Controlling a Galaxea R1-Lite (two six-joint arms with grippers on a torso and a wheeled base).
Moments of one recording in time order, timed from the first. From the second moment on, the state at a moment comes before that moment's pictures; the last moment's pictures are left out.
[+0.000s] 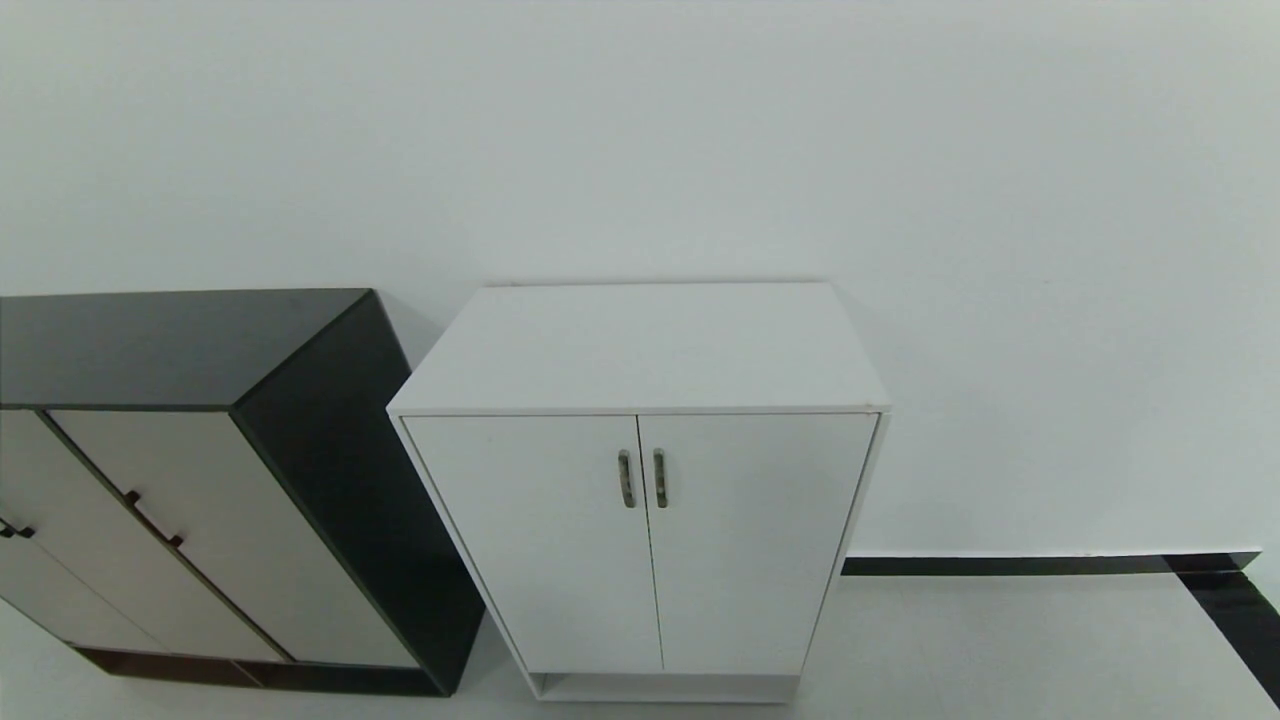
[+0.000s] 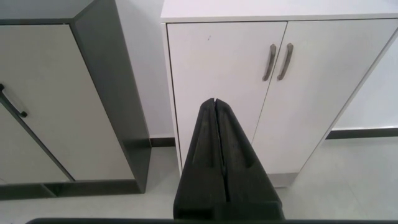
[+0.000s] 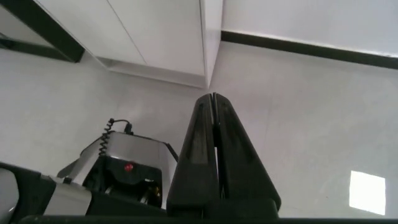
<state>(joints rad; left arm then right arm) 0.00 0.00 0.00 0.00 -0.02 0.00 0.24 0.57 0.00 -0.05 -0.01 0.01</state>
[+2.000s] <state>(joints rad) 0.00 0.00 0.00 0.00 -0.02 0.01 -0.01 0.00 0.00 0.00 -0.02 0.01</state>
